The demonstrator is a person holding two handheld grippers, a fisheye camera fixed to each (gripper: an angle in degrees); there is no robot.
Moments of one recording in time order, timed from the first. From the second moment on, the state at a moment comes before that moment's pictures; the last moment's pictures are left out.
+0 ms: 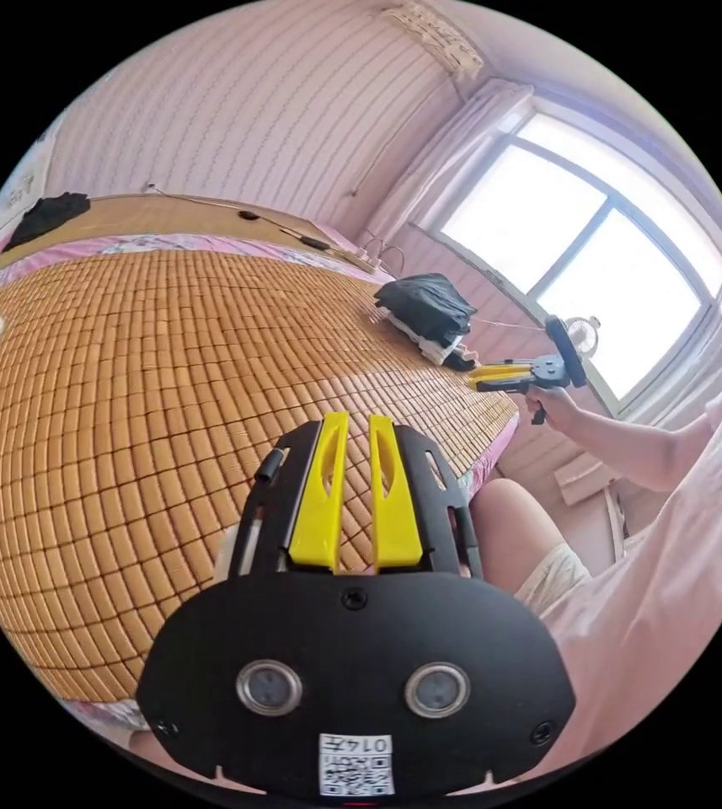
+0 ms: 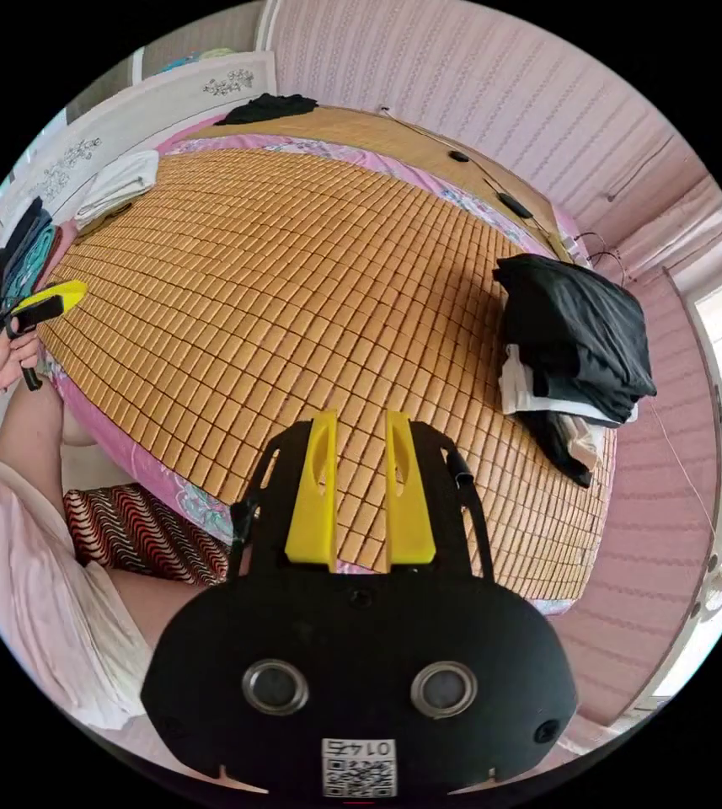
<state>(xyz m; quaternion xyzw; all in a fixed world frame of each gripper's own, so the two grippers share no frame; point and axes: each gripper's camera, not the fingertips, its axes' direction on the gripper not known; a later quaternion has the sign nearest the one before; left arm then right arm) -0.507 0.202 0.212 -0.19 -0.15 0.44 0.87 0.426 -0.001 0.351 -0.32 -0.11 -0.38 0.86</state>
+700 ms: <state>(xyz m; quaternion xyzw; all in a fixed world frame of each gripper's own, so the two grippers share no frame) -0.333 0.342 0.683 -0.34 -0.23 0.68 0.61 0.605 -0.043 0.492 -0.30 0.03 -0.29 0.91</state>
